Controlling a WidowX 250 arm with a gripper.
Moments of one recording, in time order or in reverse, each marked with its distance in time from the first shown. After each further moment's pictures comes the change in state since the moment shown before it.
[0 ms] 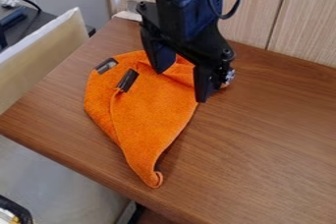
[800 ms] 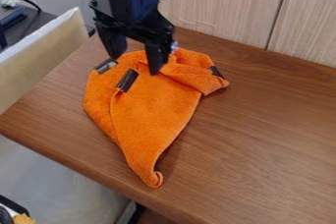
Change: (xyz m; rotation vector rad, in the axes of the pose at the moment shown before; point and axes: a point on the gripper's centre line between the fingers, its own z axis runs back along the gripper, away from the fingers) arm 0.000 0.091 -0.033 0.050 0.049 0.244
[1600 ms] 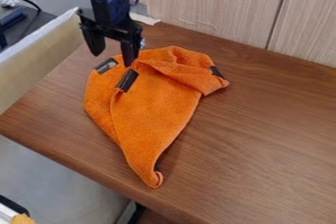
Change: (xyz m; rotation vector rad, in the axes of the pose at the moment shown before) arm 0.035 0.079 -0.082 0.037 0.090 0.048
